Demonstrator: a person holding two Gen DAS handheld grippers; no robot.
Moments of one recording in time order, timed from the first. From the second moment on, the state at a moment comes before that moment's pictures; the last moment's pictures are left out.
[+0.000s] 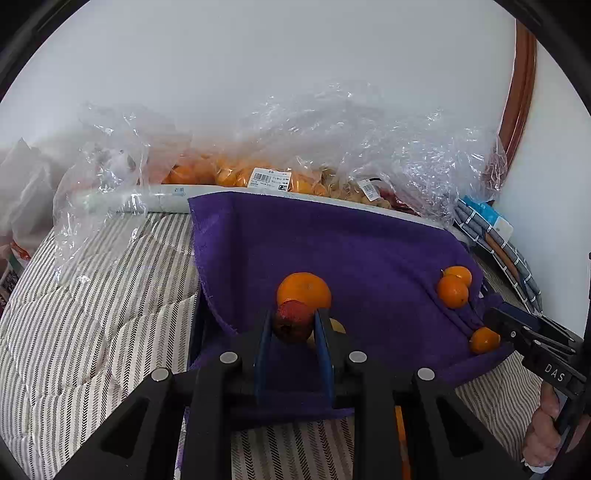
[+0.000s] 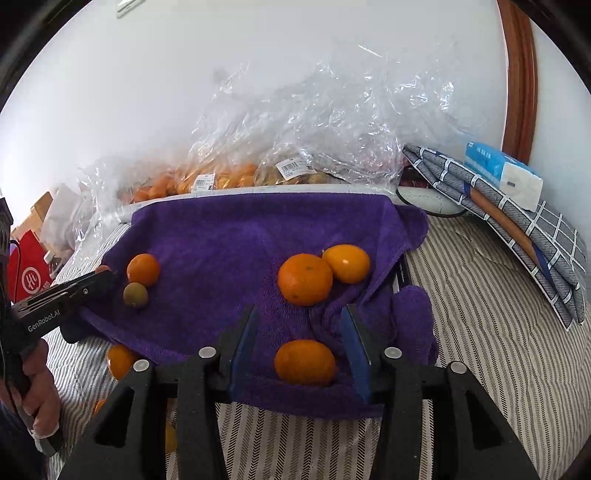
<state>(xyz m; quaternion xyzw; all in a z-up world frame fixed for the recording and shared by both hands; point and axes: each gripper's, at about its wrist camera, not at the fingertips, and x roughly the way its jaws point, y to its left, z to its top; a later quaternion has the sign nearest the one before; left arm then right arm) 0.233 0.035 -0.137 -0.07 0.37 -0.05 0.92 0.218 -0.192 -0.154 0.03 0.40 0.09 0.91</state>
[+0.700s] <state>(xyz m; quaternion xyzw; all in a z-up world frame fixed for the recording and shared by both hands) 0.227 0.034 -0.134 -0.08 0.36 -0.07 0.93 0.199 -0.194 -0.138 0.04 0.35 0.08 0.93</state>
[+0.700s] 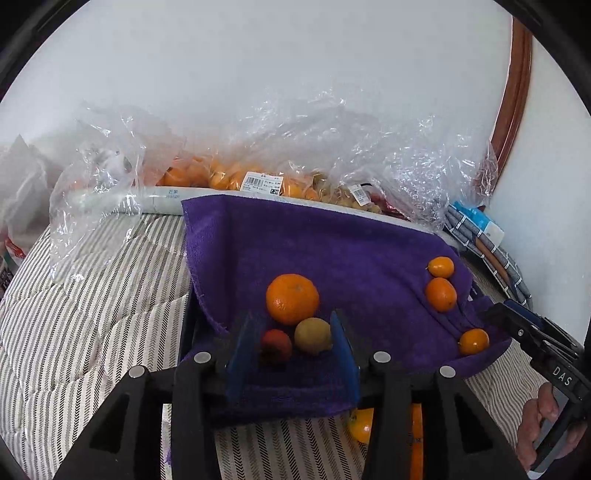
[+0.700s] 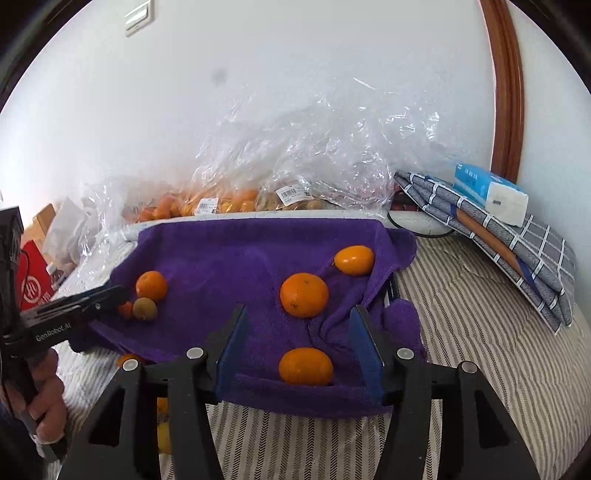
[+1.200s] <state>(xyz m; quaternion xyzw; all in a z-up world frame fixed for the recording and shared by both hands) 0.212 0.060 -0.127 -0.12 0.33 -0.03 0.93 0.159 -0.189 -0.117 0.08 0.37 0.08 0.92</state>
